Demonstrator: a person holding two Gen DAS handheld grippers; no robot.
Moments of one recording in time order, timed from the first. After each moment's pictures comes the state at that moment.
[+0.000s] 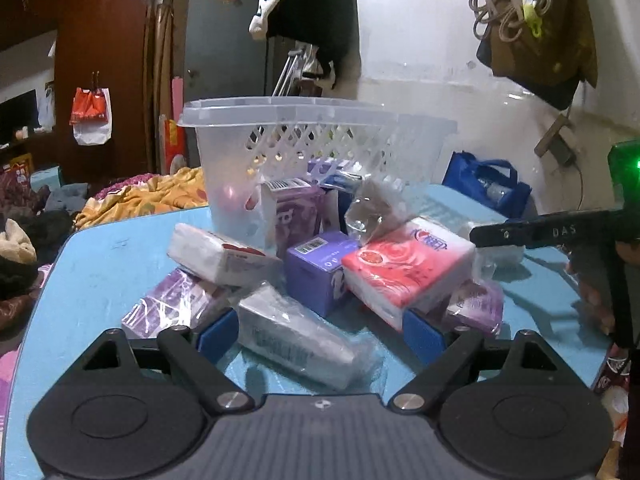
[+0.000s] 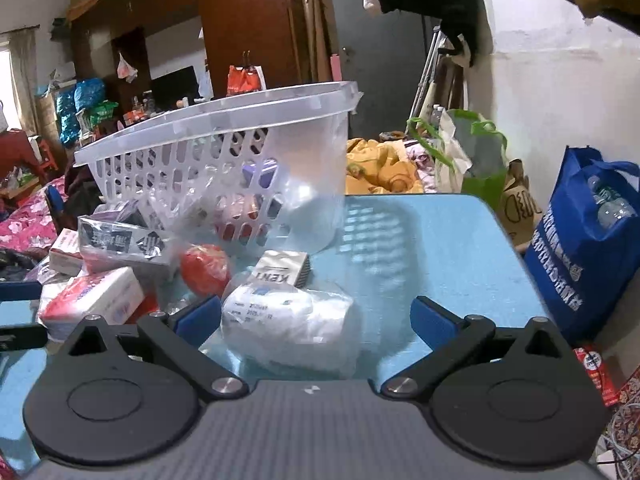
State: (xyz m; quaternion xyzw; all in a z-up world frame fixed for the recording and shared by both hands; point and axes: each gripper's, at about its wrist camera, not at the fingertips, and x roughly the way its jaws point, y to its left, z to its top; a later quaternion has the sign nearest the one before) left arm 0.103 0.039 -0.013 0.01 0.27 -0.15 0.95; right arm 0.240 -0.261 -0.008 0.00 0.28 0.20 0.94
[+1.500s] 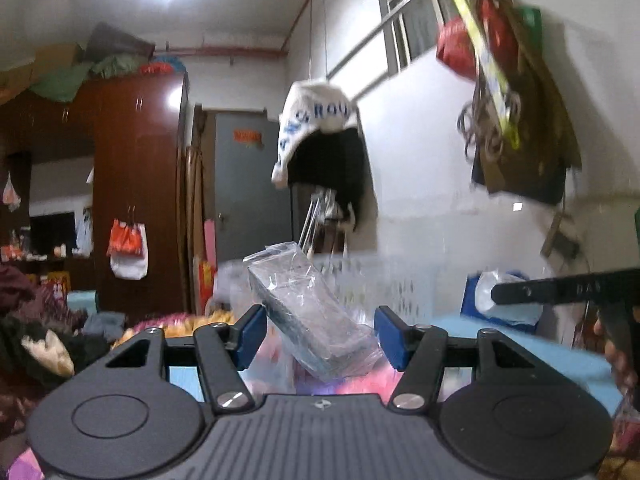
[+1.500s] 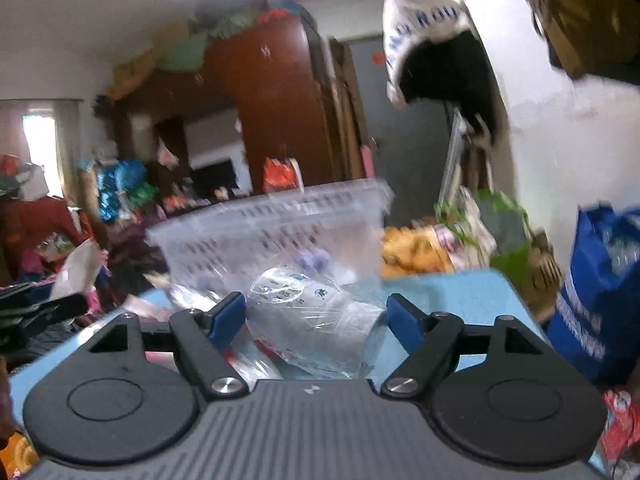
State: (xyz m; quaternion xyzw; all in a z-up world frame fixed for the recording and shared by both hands) left arm 0.046 0.028 0.033 0.01 0.02 -0.10 0.99; right arm 0.180 -0.270 0.027 0.04 0.11 0.24 0.96
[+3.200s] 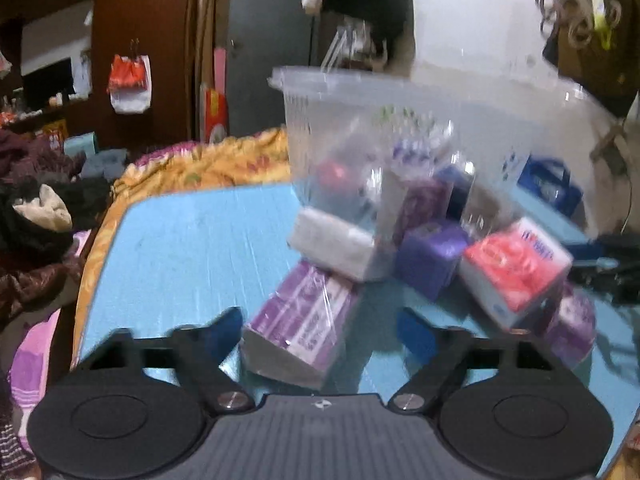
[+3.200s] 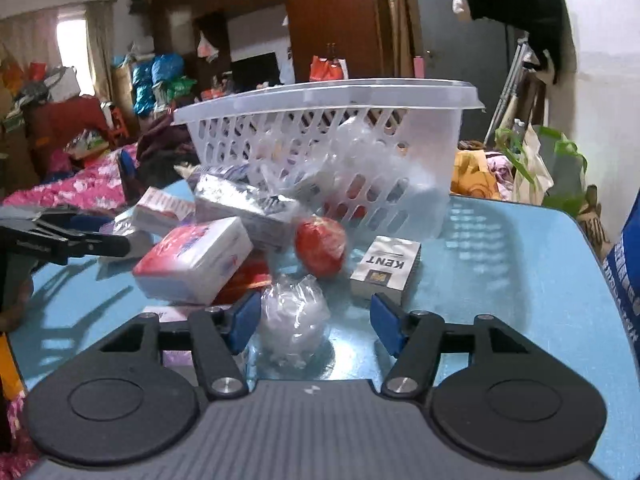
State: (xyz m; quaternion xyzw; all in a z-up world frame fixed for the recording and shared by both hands) left arm 0.141 0.092 -0.023 0.00 0.31 -0.09 0.95; right arm 0.220 -0.234 -0.013 -0.05 0.26 0.31 0.91
